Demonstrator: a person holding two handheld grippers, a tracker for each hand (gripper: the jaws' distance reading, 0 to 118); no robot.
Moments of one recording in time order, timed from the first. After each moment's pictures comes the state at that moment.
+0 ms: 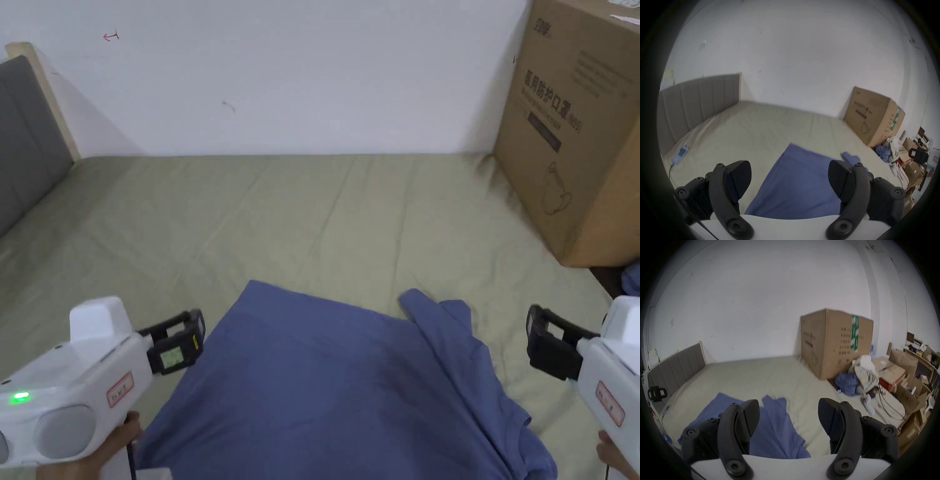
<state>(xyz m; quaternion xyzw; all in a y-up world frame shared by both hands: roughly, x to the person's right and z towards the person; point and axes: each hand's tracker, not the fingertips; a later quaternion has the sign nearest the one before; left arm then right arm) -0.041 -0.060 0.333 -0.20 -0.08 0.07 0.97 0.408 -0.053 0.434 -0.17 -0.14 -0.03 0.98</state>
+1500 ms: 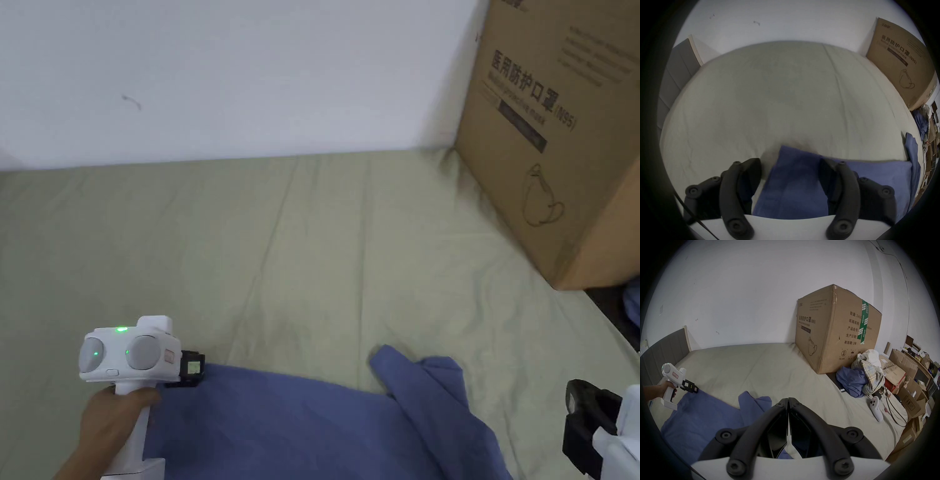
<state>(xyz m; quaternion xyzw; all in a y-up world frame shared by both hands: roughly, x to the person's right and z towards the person) 0.062 -0.275 -0.054 -0.51 -0.10 -0.05 0.85 0.460 -0.142 0.302 -0.26 -0.18 -0.01 0.95</state>
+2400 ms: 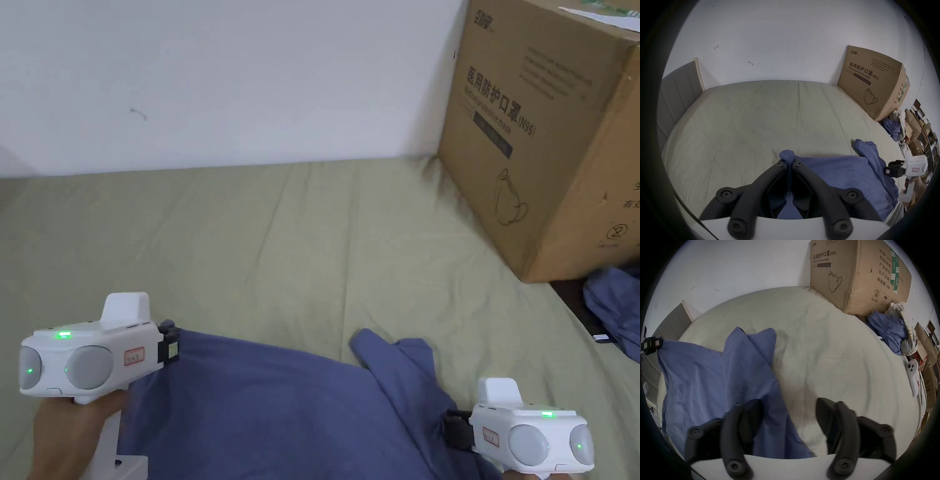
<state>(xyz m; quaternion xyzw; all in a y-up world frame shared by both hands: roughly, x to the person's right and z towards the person) 0.048 -0.135 0.097 -0.37 -0.17 -0.02 0.91 0.480 -0.263 0.241 -0.47 -0.09 -0.07 0.88</state>
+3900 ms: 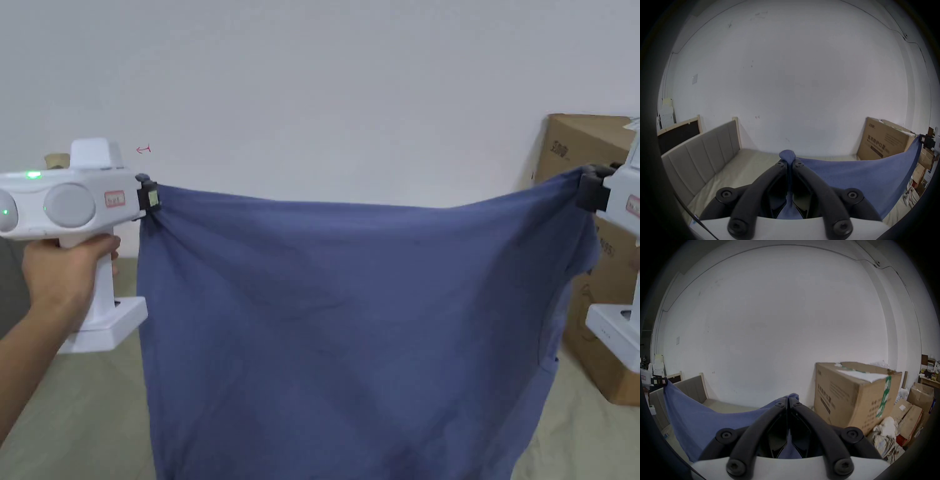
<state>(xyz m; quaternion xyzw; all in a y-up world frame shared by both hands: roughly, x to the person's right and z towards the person) -0.063 0.161 0.075 -0.11 -0.05 0.02 0.99 0.501 0.141 0.159 -0.04 -0.09 0.00 1.00</state>
